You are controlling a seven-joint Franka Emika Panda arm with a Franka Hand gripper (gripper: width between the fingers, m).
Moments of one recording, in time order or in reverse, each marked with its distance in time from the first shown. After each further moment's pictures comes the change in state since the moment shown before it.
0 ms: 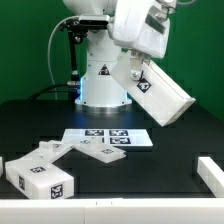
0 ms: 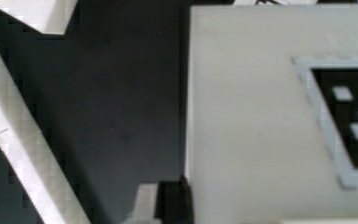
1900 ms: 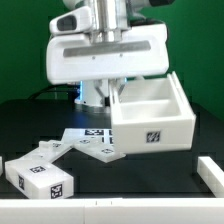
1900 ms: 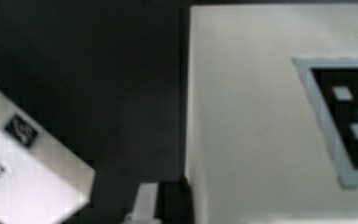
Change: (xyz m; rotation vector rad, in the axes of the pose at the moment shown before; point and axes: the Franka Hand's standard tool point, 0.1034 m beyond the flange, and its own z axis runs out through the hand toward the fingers) arm -0.033 0.026 0.064 0.137 0.184 1.178
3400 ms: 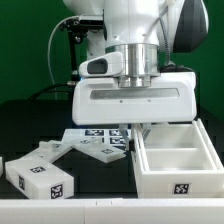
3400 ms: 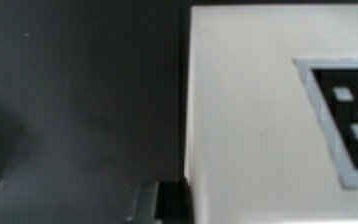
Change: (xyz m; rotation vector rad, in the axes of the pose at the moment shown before) arm 0.025 -0.043 0.065 -0.056 0.050 -0.097
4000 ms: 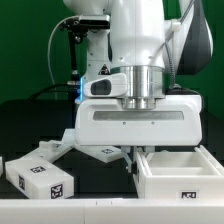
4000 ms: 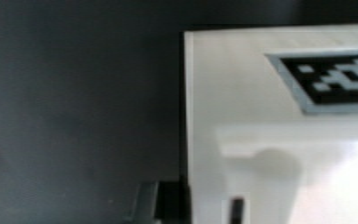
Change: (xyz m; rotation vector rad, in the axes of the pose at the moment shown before) arm 0.011 0.000 0.032 -0.031 0.040 0.044
